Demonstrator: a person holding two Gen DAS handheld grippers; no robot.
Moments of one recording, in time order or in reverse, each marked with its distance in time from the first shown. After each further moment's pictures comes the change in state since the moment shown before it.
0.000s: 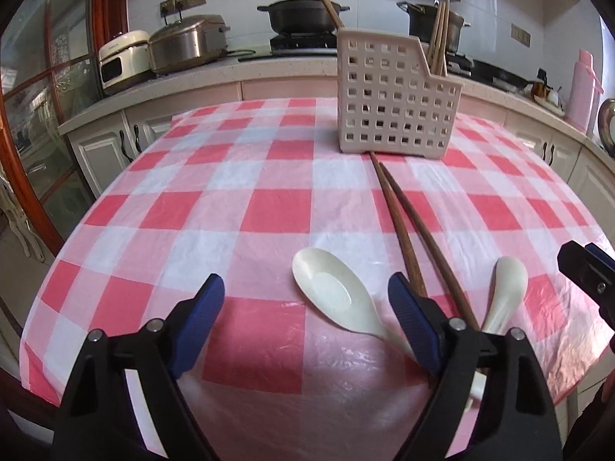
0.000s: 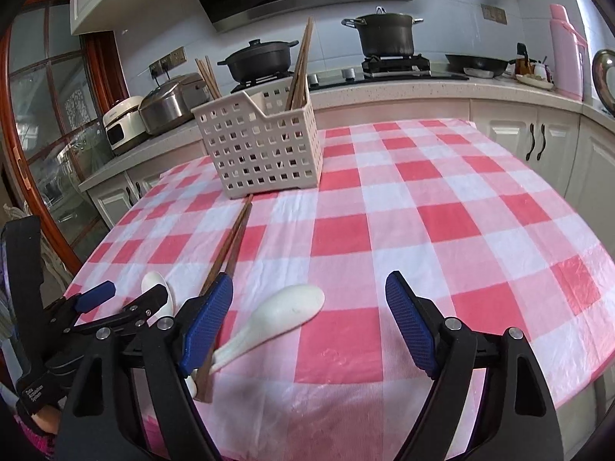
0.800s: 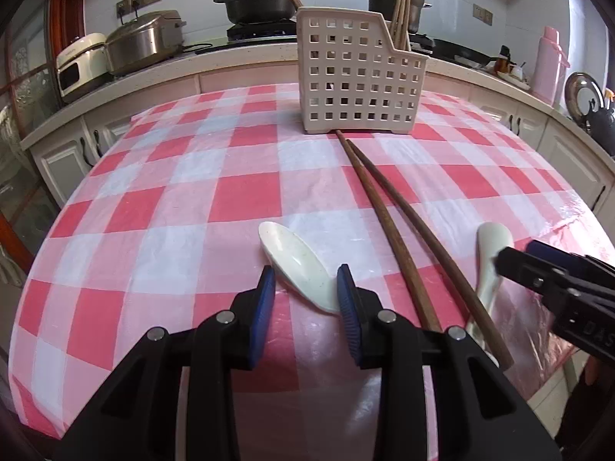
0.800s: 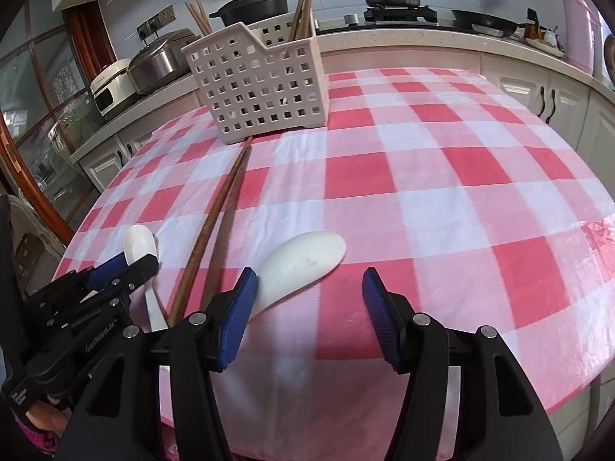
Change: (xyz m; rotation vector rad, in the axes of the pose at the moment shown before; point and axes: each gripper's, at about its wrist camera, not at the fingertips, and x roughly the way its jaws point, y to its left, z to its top) left arm 0.009 0.002 -0.005 0.097 0.029 -0.140; right arm 0.037 0.020 -0.014 -0.006 0.184 -0.017
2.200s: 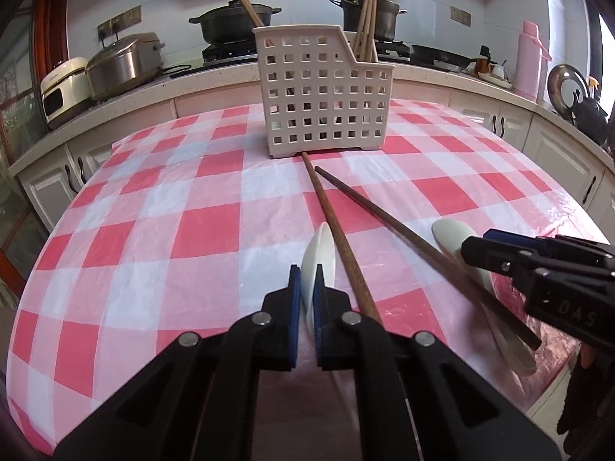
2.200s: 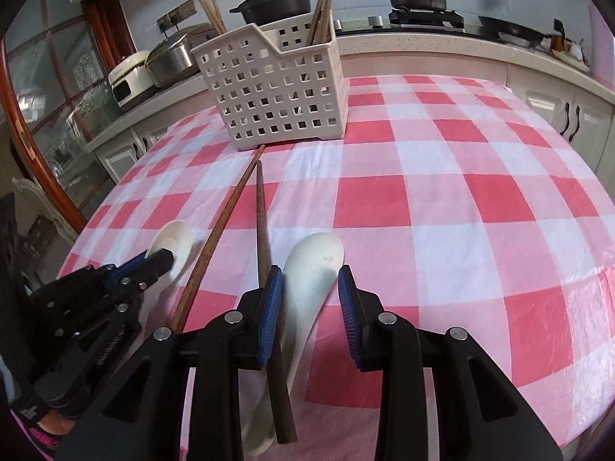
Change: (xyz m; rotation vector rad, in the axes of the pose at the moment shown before) left arm 0.005 -0.025 0.011 0.054 -0.056 -0.030; right arm 0.013 -0.005 0.022 -0.069 0.015 0.063
